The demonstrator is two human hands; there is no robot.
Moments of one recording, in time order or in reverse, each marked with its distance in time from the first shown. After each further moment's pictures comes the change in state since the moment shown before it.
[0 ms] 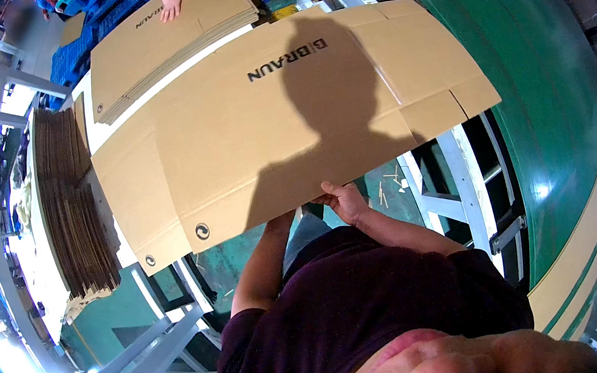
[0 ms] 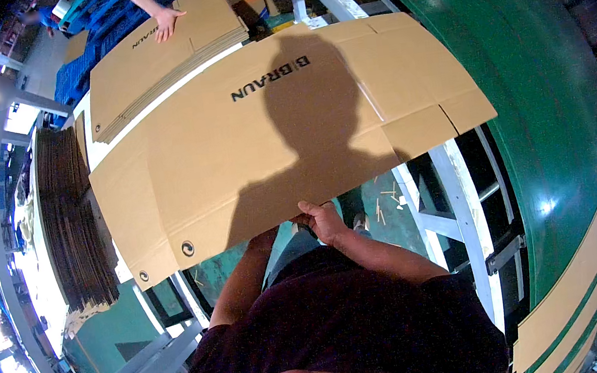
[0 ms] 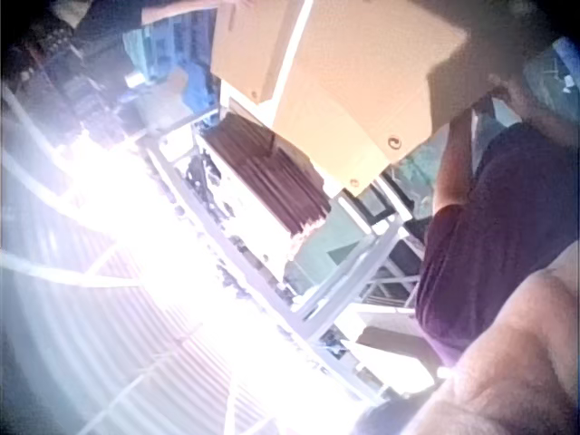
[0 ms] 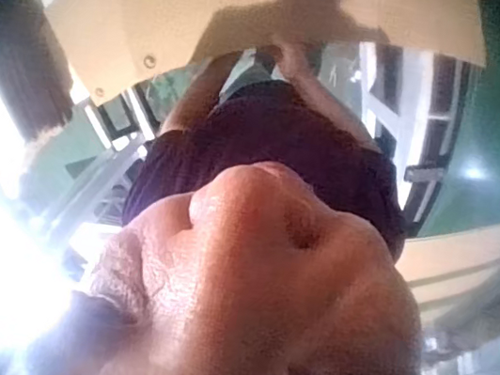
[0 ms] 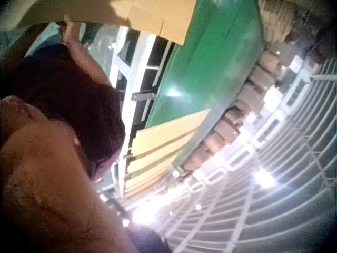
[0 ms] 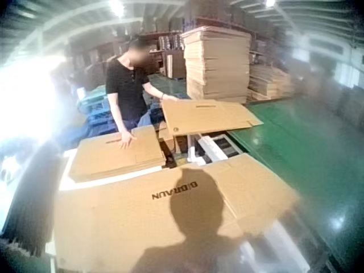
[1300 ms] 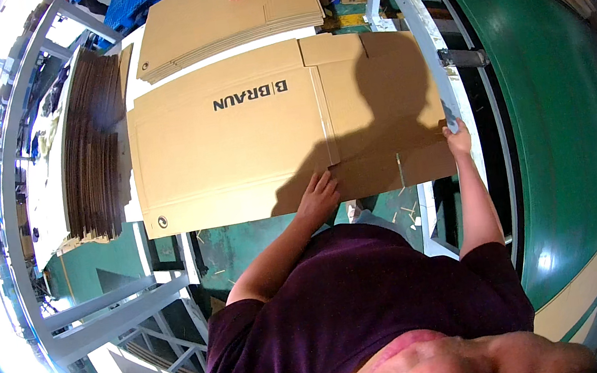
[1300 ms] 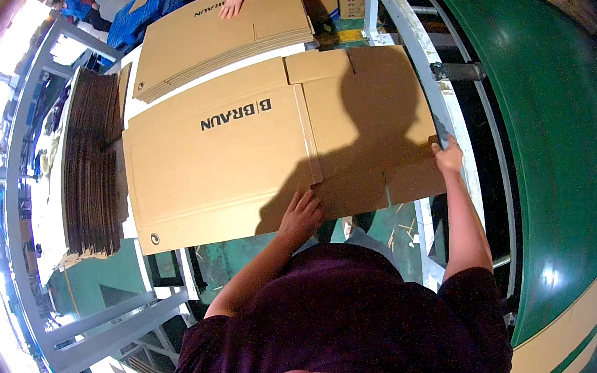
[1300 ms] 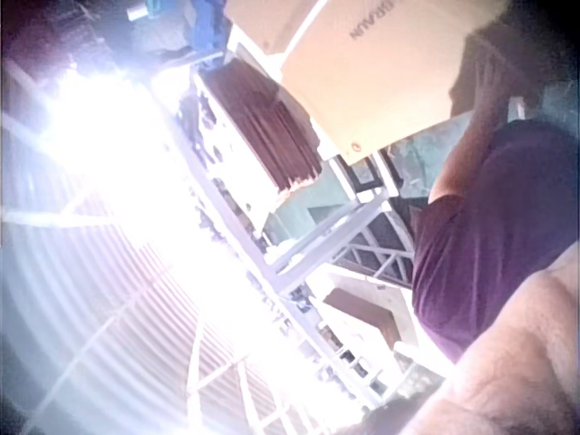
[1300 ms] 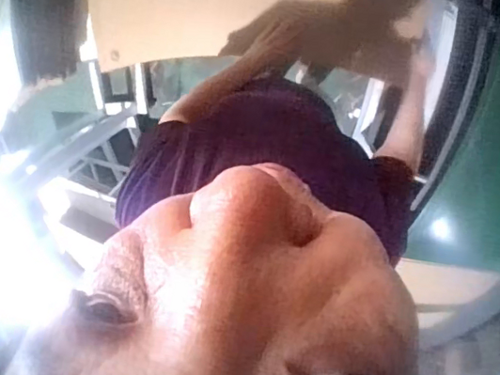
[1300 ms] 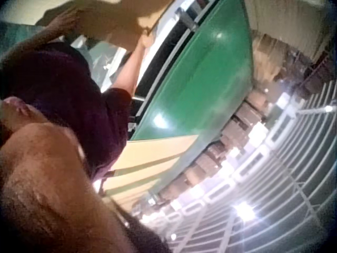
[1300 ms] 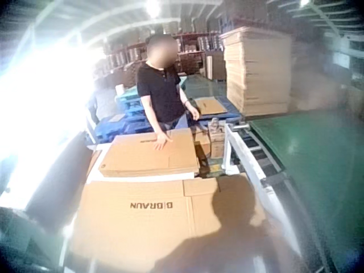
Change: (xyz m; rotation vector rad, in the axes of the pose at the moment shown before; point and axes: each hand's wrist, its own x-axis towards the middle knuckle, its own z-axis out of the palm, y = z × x) left_hand 0.018 0.042 -0.018 0.176 0.252 0.431; right_hand 0.146 -0.280 -0.187 -1.690 0.752 -0.598
